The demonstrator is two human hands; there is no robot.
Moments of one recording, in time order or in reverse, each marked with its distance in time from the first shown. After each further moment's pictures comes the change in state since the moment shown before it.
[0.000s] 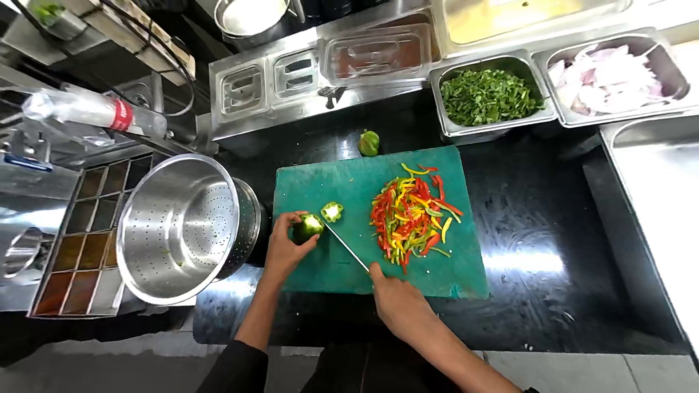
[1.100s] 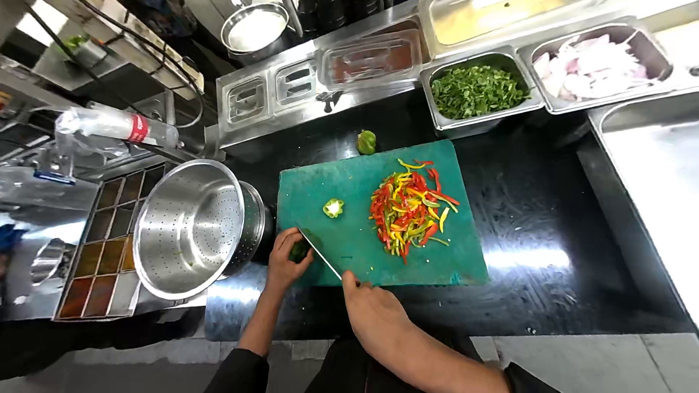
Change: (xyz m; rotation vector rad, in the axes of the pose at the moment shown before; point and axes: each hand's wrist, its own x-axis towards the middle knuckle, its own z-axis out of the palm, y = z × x) left_hand -0.039 -0.031 -0.002 0.197 0.100 0.347; right_hand -0.034 -0.048 0.012 -0.064 0.009 -0.126
